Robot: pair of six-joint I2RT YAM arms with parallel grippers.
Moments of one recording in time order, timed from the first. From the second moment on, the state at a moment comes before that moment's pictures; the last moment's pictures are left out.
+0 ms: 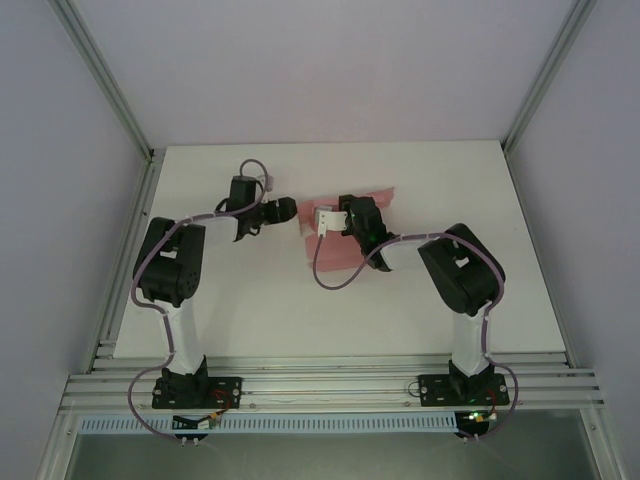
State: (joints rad) left arm -0.24 1.99 1.15 0.16 0.37 -0.38; right arm 0.61 1.96 1.01 0.64 0.24 -1.36
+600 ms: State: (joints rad) left arm -0.34 1.98 0.96 0.45 0.54 -0.38; right arm 0.61 1.94 0.99 0.61 0.24 -1.33
